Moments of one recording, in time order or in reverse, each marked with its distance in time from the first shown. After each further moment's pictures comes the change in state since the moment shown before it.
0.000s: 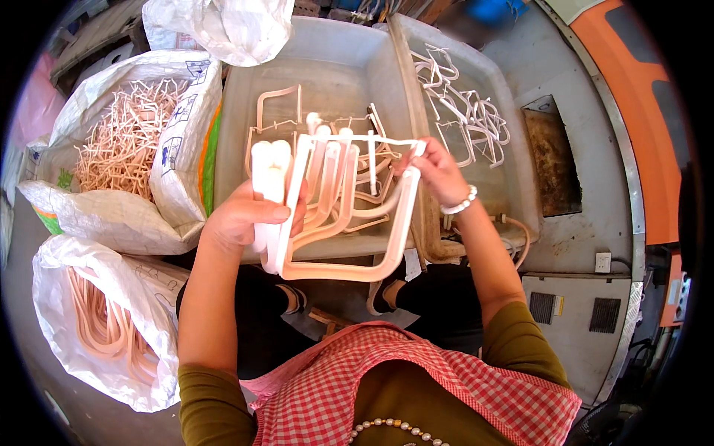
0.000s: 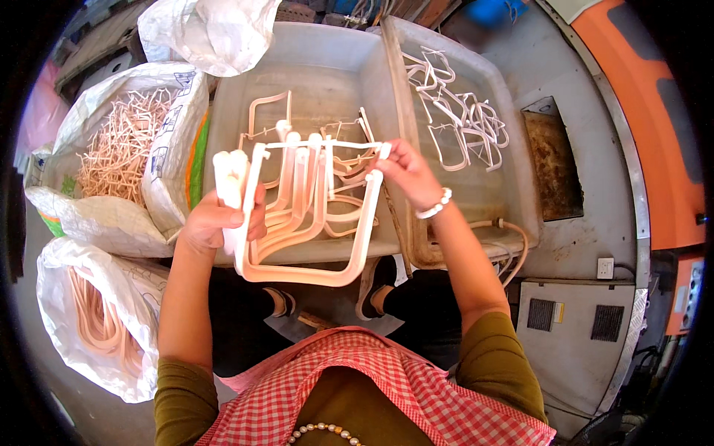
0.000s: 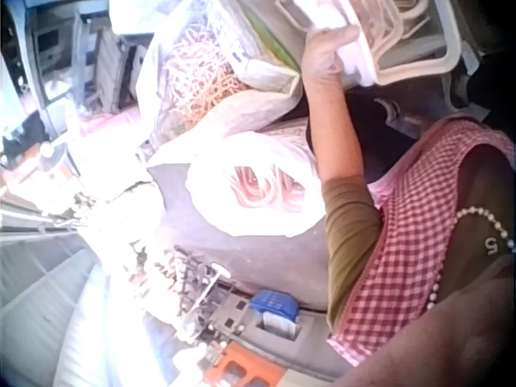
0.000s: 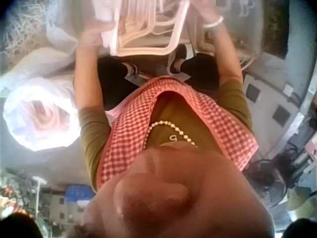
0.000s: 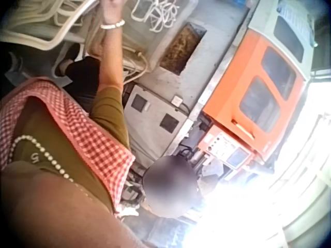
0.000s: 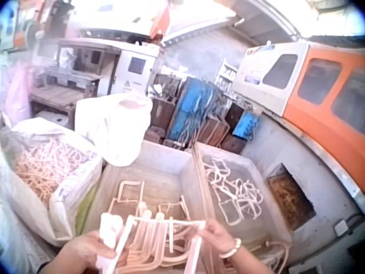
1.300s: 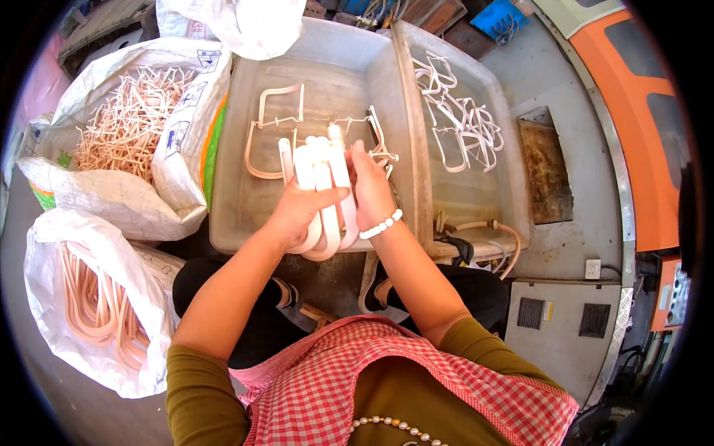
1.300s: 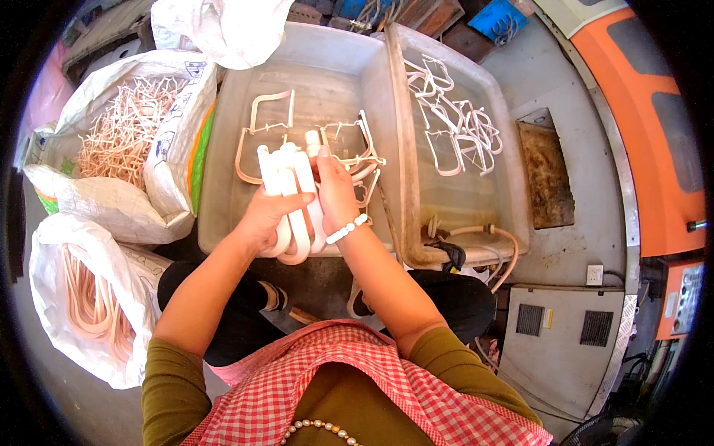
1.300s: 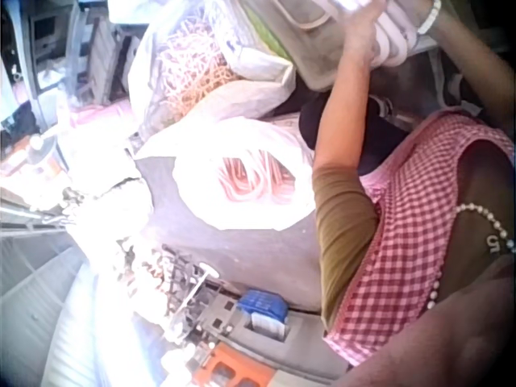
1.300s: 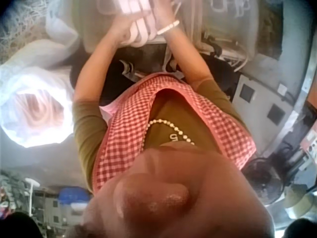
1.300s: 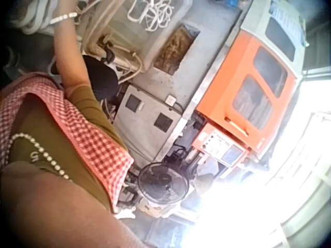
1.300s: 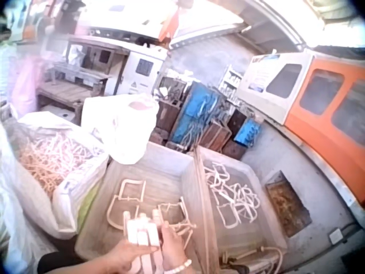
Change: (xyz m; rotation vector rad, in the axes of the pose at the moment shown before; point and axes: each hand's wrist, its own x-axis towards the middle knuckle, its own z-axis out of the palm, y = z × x) left_hand 0.035 -0.060 0.026 -0.012 0.431 0.140; right_hand 0.021 0.025 0.151 0.417 0.379 0.236
